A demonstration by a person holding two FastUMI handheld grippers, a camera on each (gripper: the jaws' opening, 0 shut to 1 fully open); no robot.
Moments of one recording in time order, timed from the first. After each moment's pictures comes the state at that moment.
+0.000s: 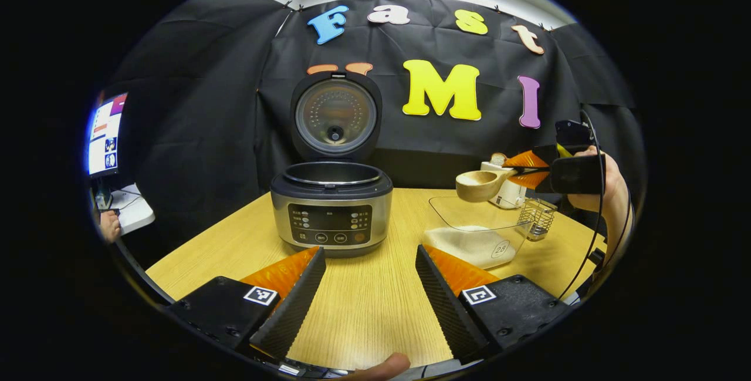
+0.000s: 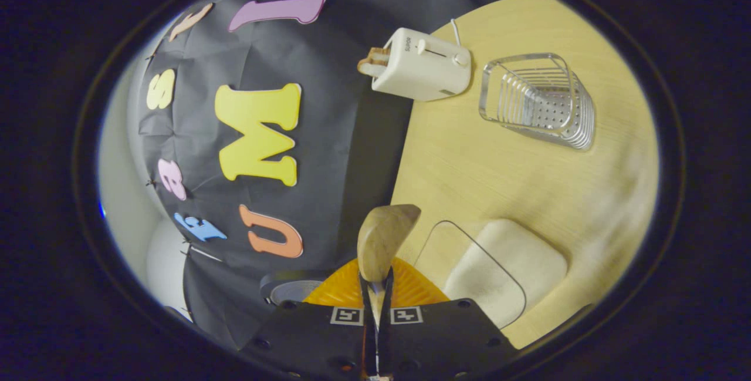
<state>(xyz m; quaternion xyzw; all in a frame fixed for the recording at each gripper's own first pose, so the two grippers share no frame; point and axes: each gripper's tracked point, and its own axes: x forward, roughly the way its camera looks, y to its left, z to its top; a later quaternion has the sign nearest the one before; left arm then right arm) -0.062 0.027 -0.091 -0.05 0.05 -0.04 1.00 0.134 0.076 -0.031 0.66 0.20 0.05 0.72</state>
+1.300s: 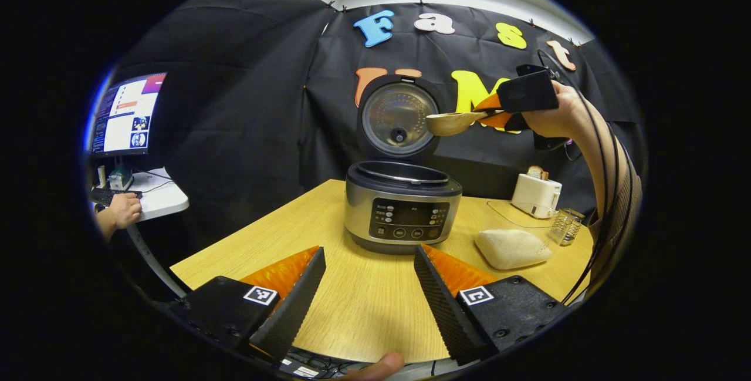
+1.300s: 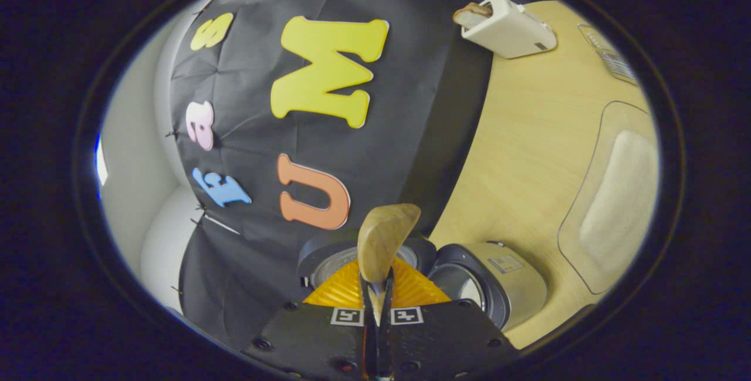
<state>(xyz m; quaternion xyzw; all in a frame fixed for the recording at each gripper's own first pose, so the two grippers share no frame) -0.081 0.130 -0.112 -0.08 0.05 0.04 0.99 0.190 0.298 0.082 0.61 0.19 0.13 0.76</state>
